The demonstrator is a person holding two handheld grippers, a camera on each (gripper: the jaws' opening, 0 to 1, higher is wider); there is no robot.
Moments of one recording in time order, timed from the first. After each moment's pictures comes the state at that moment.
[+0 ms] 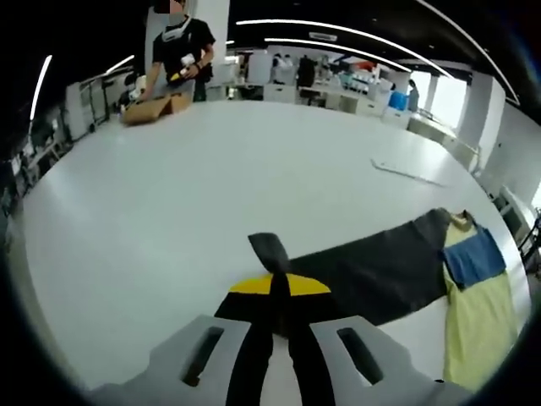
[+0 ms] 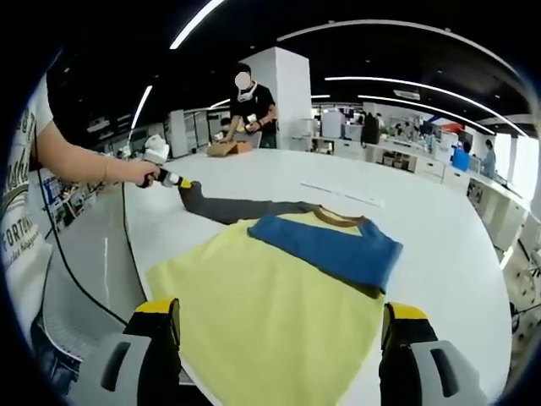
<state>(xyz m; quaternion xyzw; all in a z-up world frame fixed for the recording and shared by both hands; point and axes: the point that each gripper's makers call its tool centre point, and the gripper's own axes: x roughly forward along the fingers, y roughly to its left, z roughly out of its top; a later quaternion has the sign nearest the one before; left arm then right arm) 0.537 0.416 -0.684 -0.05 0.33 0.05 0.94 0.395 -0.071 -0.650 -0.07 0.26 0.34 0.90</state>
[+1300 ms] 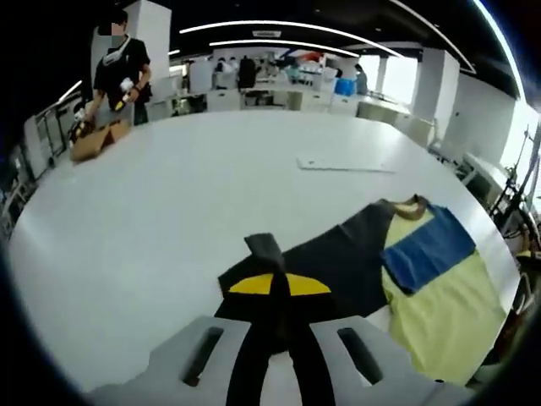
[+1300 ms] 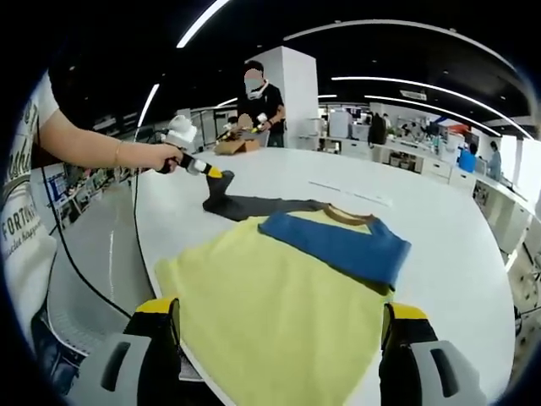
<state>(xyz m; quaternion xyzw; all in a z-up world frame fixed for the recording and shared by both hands) 0.565 0.306 -0.661 -0.01 0.33 -0.07 0.94 0.384 -0.066 -0.655 -0.07 0.26 0.36 0.89</state>
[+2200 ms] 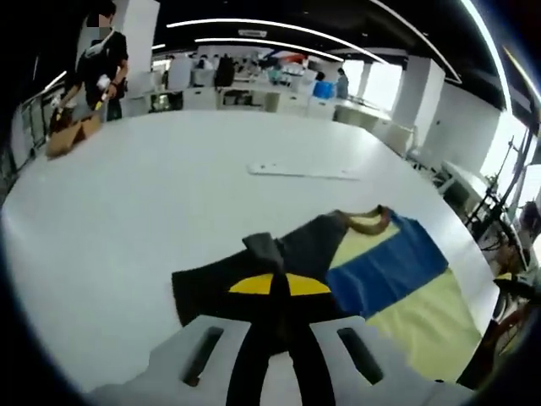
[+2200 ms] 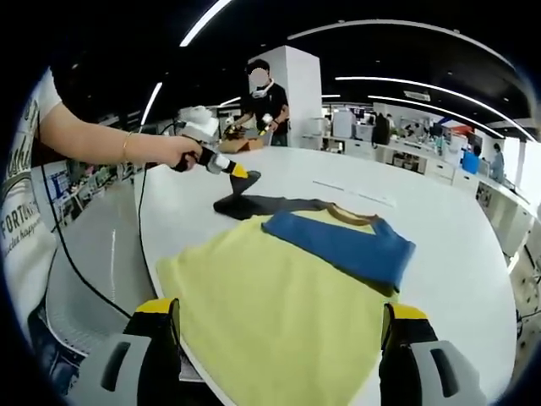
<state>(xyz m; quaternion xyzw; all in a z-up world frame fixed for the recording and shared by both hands) 0.581 0.227 -0.657 -0.06 0.32 -0.12 0.94 0.384 -0.060 -0.658 -0.08 0.26 0.37 0.89</state>
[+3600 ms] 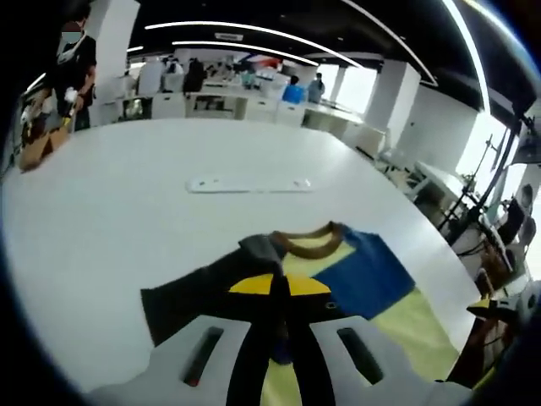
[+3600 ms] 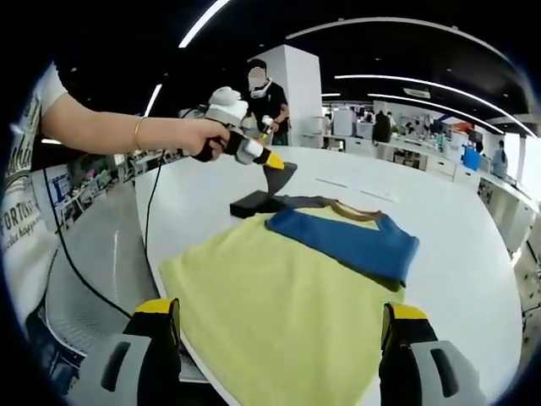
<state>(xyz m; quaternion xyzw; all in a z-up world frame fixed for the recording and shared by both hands) 0.600 0.134 -0.638 -0.06 0.31 -0.20 0.93 0.381 -0.059 -0.663 -0.06 0.26 0.37 0.89</state>
